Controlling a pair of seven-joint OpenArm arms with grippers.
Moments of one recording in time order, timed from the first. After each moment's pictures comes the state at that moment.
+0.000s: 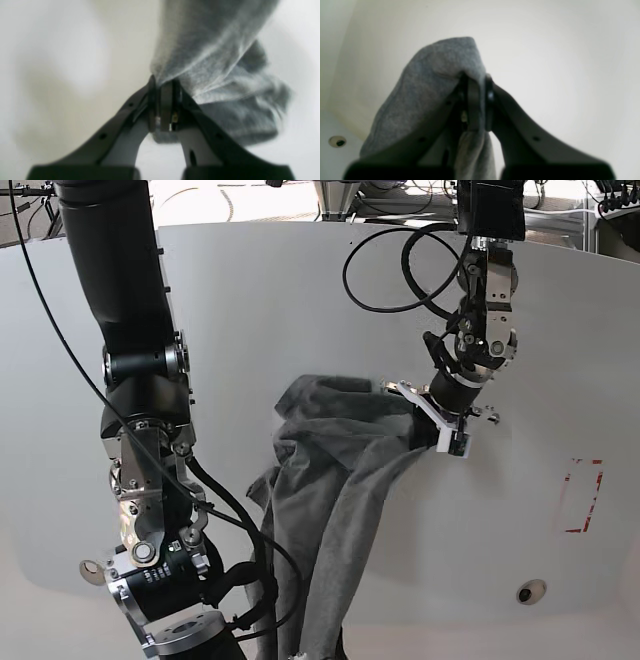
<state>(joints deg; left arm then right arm) -0.4 -4.1 -1.2 90.2 -8.3 -16.7 25.6 52.4 6.2 -13.7 100.0 1.1 14.9 -32.3</state>
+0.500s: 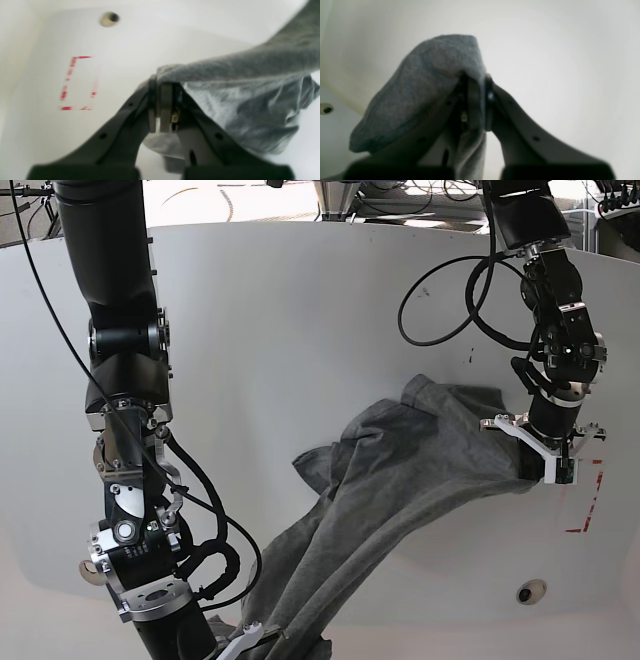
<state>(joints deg) -3.6 -8.0 -18.4 105.6 -7.1 -20.1 40.1 46.5 11.3 -11.9 99.0 0.8 14.9 -32.5</state>
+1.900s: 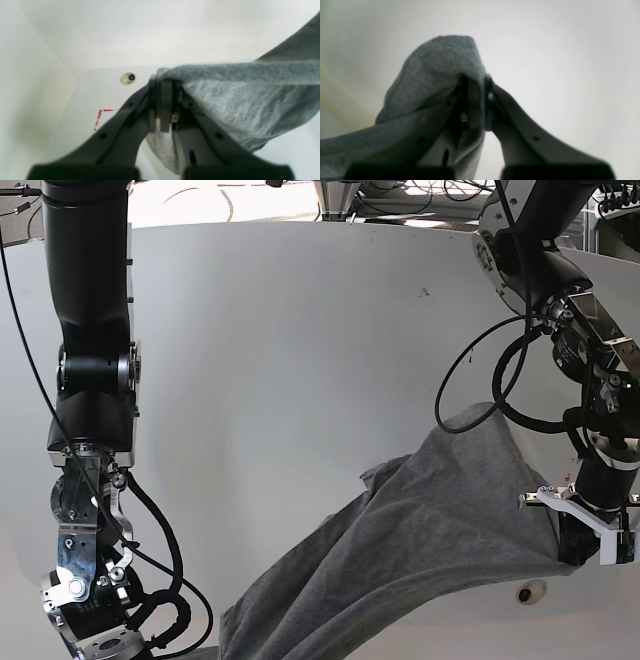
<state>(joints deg) -23.6 -8.2 -23.1 117.2 -15.8 -22.1 63.1 55.5 16.0 -9.5 89.4 2.3 21.1 -26.9</state>
